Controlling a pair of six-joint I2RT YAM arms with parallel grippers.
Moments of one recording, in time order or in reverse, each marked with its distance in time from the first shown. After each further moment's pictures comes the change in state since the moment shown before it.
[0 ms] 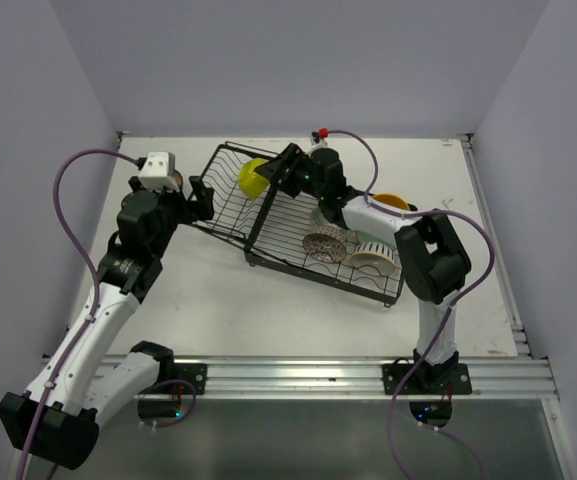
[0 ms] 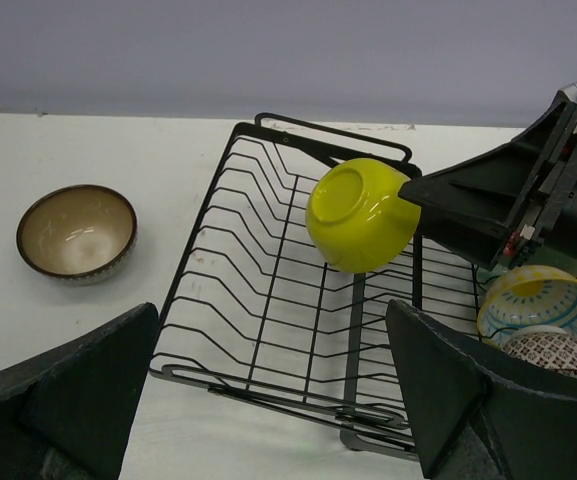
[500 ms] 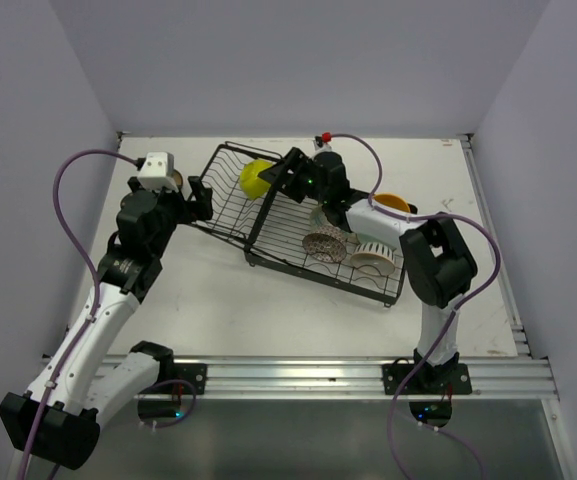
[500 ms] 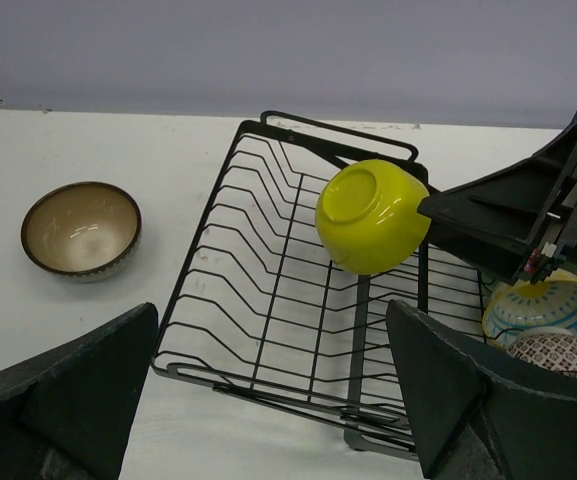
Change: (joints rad) left arm 0.010 0.000 -0.006 0.003 0.004 0.000; right arm 0.000 -0.041 -0.053 -0.032 0.019 -0.027
